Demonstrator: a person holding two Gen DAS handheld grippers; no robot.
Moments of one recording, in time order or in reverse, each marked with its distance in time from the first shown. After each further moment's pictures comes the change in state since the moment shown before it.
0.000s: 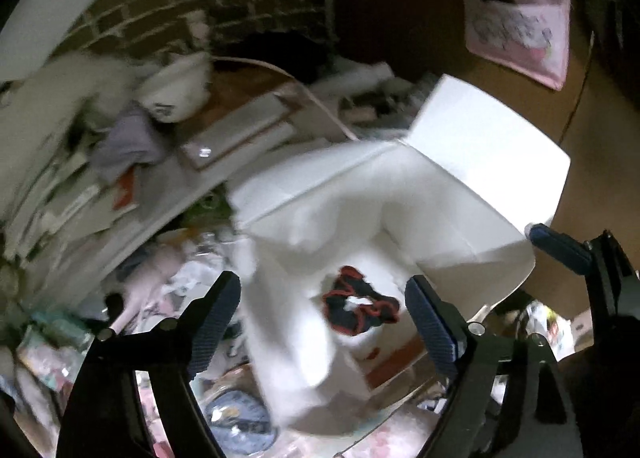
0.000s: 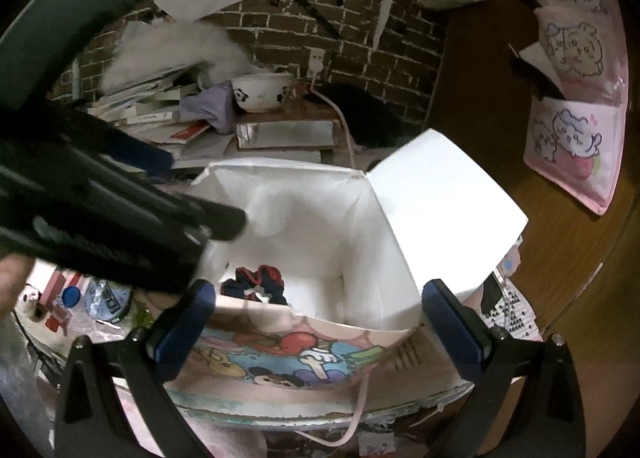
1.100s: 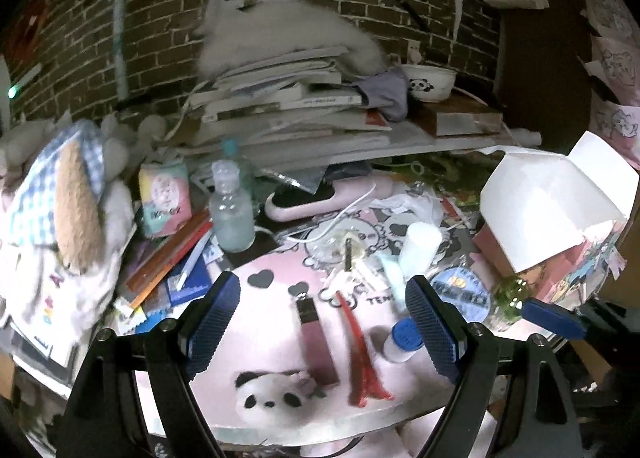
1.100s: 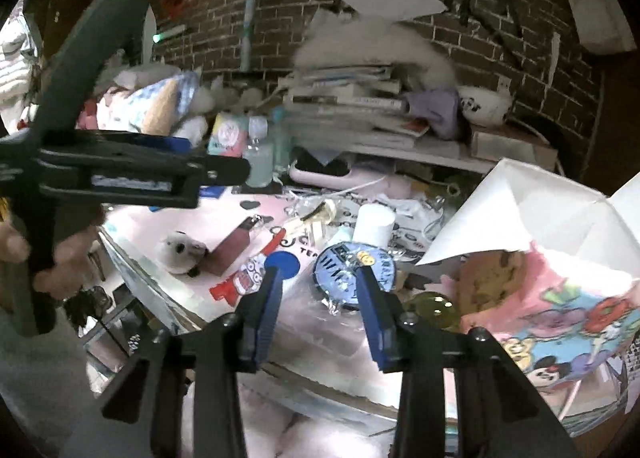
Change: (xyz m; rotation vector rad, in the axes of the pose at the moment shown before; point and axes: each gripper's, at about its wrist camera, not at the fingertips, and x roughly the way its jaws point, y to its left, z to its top) left arm -0.064 0.146 -0.194 -0.382 -0.210 0.284; right arm -0.005 0.172 -0.056 -0.197 -0.054 0.492
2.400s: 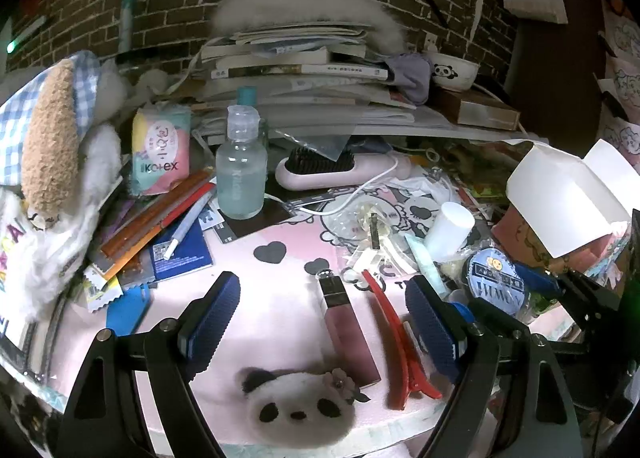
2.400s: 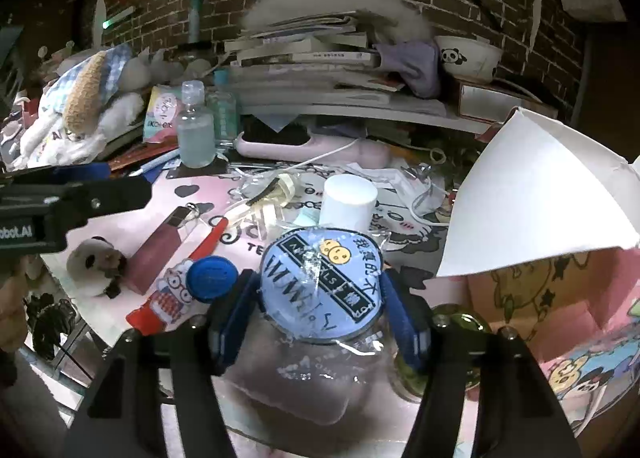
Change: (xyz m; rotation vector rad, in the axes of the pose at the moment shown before) left arm 0.035 0.032 -0.020 -0.080 0.024 -0.066; right arm 0.066 -0.016 0.003 0.060 0.065 -0.140
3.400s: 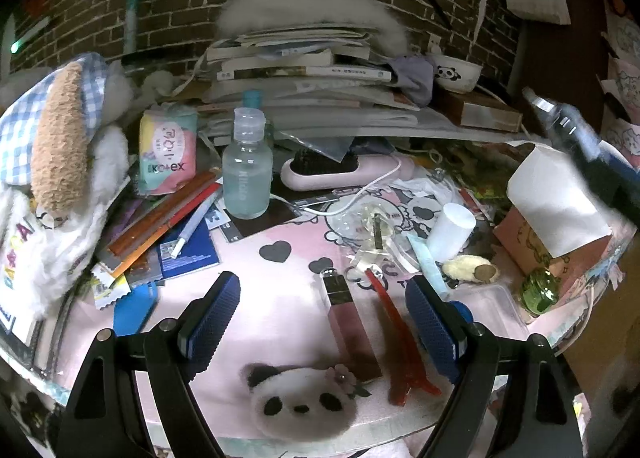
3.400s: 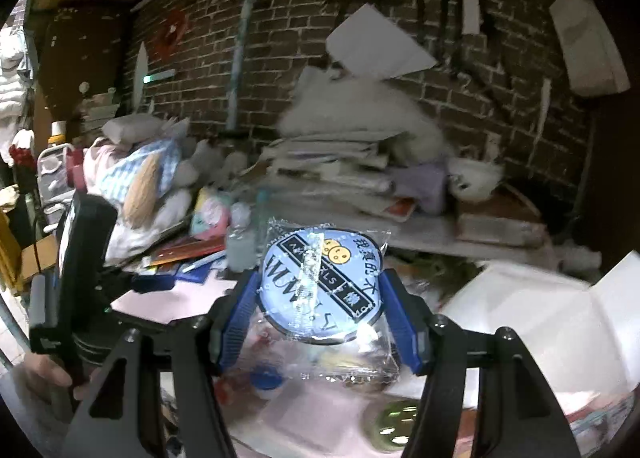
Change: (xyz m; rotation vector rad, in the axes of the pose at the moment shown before) left arm -0.005 0.001 0.000 -0.004 0.001 0.009; right arm -0.095 -0.012 0.074 -0.063 -0.233 0.060
